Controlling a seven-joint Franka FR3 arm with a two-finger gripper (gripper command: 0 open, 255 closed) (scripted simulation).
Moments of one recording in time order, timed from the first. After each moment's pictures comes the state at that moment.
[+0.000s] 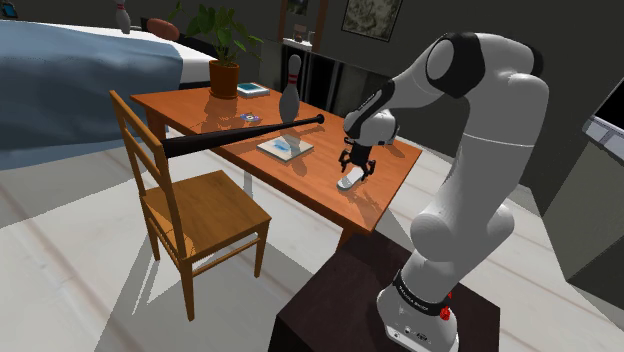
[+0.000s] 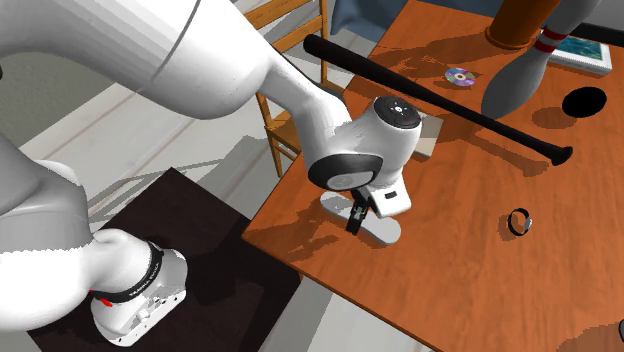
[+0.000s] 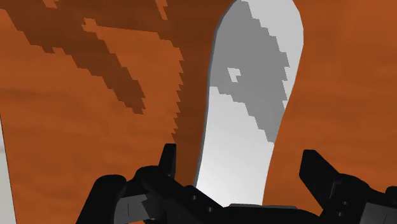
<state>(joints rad) -0.48 0.23 -0.25 -2.27 0.06 2.49 0.66</state>
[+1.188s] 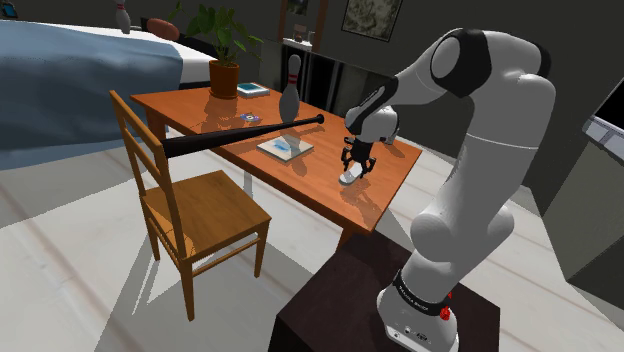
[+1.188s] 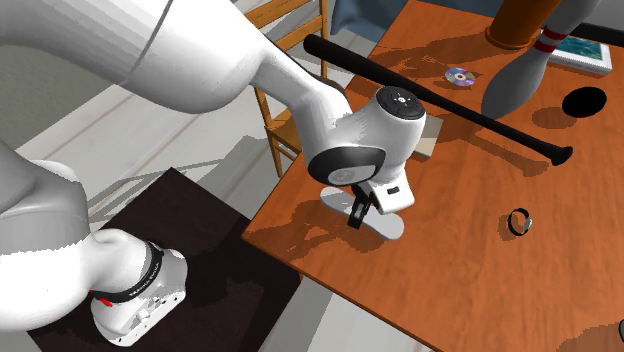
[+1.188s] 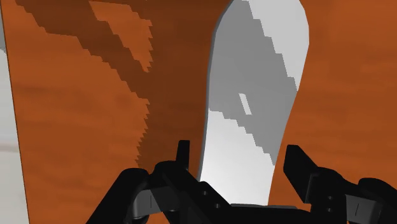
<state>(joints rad) -0.47 0.20 -0.26 -2.26 0.05 2.45 0.67</state>
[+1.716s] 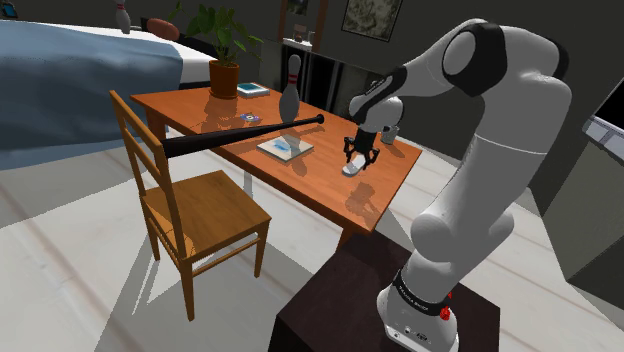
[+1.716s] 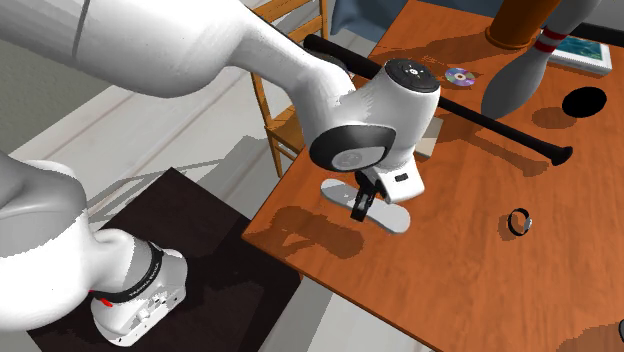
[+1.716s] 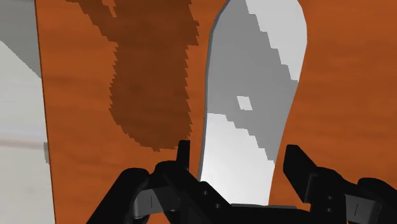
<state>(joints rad) -0.47 0.12 -0.26 -2.24 0.02 2.35 0.69</state>
